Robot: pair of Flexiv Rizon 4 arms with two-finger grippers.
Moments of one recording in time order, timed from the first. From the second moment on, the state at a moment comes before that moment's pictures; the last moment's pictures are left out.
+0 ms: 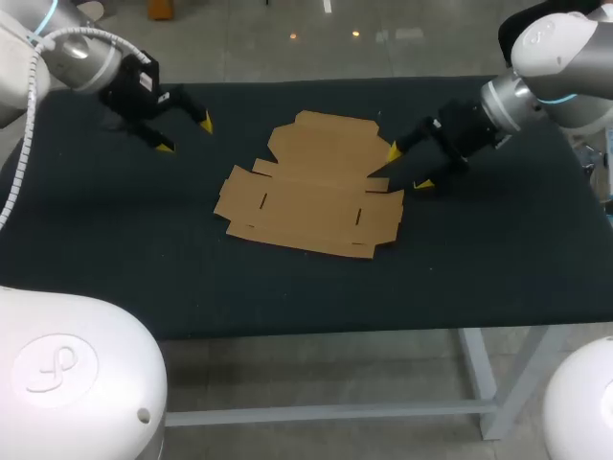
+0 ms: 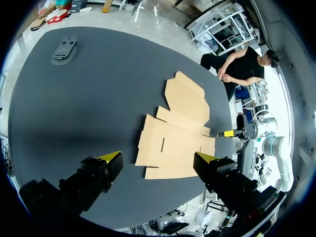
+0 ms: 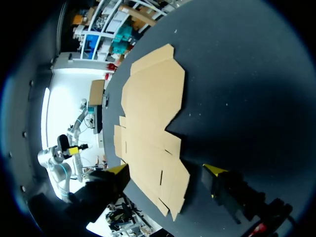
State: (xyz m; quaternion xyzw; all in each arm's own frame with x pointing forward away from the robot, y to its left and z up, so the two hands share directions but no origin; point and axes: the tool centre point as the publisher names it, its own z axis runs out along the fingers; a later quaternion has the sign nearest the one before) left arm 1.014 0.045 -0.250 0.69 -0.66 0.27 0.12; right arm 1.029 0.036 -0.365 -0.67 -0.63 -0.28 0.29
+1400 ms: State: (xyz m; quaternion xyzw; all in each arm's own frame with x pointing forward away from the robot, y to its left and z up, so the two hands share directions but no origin) left arm 0.986 0.042 -0.300 0.69 -0.66 0.24 0.14; right arm 0.969 0.066 -0.396 -0.62 -0.65 -0.26 0.36
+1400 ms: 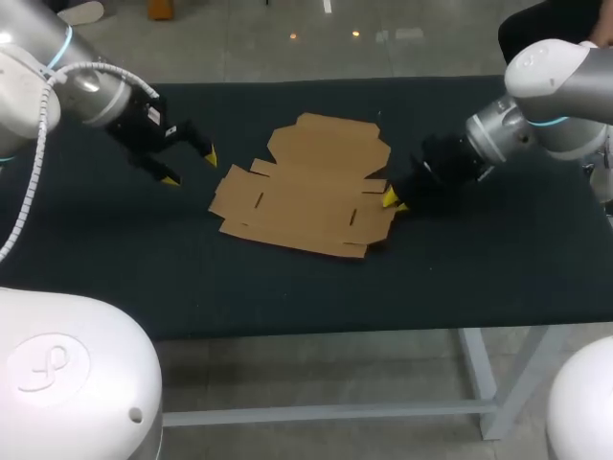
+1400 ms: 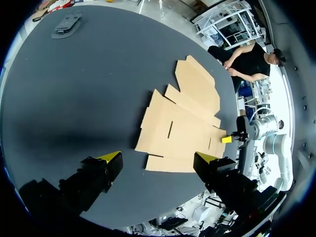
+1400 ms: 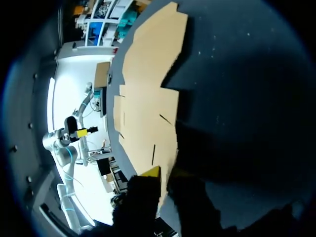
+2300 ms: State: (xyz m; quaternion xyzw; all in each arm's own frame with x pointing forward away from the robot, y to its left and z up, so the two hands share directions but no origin) left arm 0.987 0.043 -0.301 0.69 -0.66 0.24 0.15; right arm 0.946 0.040 -0.404 -0.58 -0.67 -0.23 0.40
